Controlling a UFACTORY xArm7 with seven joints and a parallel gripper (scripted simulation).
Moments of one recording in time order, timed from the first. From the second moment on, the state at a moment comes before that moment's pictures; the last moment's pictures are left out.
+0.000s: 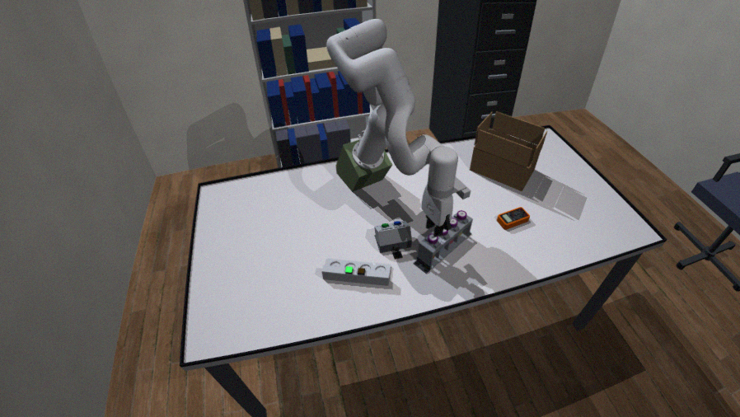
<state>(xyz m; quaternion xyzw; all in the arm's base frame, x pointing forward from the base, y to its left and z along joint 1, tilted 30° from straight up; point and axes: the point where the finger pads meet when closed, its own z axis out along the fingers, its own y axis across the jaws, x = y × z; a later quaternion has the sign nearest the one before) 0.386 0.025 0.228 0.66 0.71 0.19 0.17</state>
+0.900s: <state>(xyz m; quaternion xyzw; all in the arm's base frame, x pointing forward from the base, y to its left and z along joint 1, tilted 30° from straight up) 0.285 -0.049 0.119 0.76 0.62 0.17 0.09</state>
